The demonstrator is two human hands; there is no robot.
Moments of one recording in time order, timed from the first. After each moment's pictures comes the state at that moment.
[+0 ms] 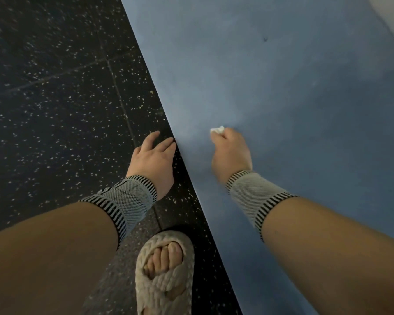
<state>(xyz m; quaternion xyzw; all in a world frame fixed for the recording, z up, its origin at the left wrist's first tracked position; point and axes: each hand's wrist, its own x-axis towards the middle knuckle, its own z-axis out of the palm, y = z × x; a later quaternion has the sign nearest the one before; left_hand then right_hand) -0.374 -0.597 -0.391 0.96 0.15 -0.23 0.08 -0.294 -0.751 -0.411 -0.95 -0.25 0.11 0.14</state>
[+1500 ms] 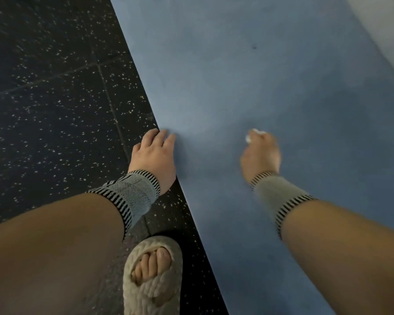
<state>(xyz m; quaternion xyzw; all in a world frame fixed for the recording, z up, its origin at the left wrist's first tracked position) -0.351 -0.616 -0.389 0.97 0.16 -0.18 0.09 -0.257 -0.820 -0.414 -0.98 -0.04 0.05 0.18</state>
